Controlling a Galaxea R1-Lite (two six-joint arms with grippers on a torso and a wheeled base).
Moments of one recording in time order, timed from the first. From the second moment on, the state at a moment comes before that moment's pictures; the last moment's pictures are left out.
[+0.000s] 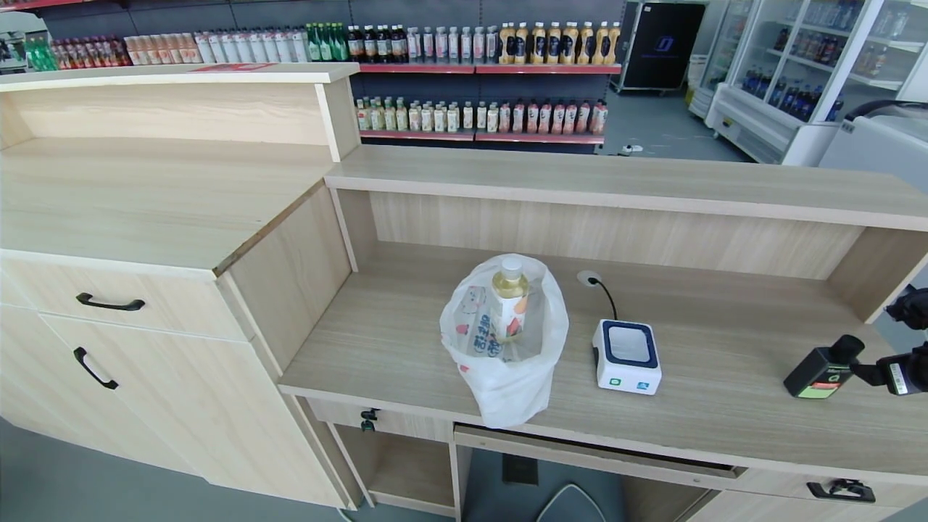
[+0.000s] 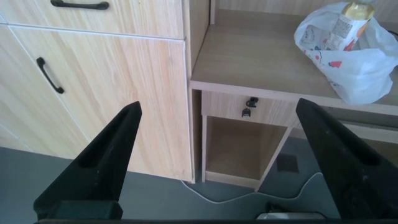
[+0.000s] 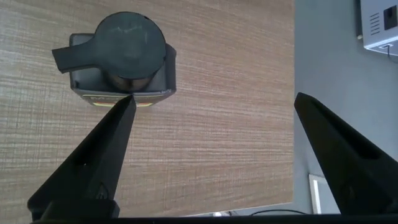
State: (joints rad) left arm 0.00 0.00 0.00 0.00 0.00 0.00; right arm -0.67 2.10 -0.95 -0.61 0.19 -0.64
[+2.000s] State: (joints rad) left arm 0.00 0.00 0.00 0.00 0.00 0.00; right arm -0.47 2.26 -0.98 -0.69 0.24 -0.60
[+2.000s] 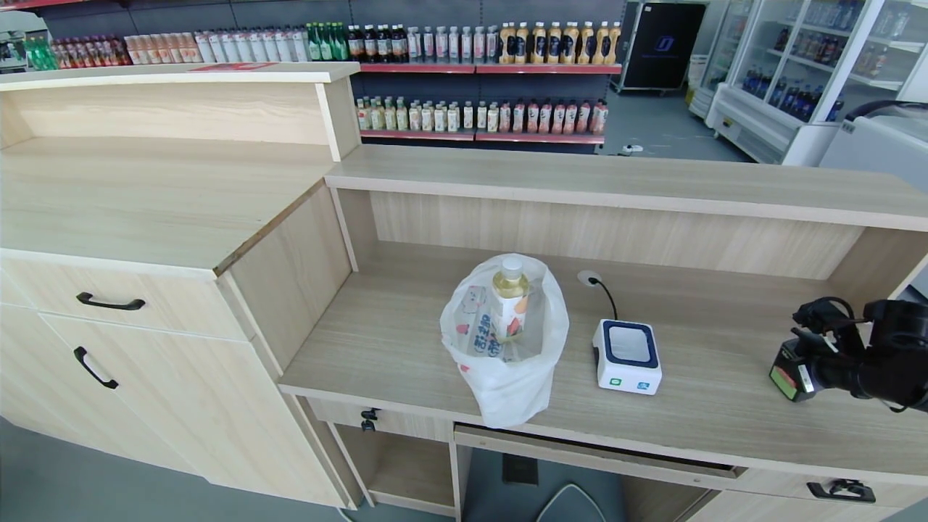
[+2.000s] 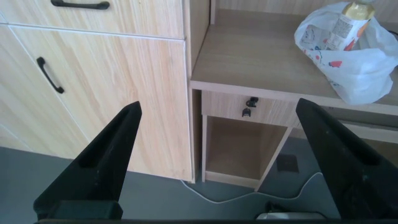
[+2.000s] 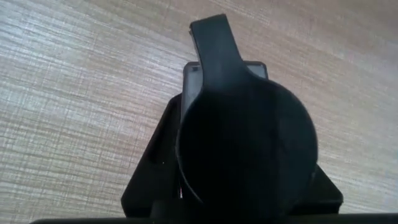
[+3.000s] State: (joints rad) left arm 0.00 0.00 0.00 0.00 0.00 0.00; right arm -0.03 1.47 -0.63 -0.74 0.46 -1.61
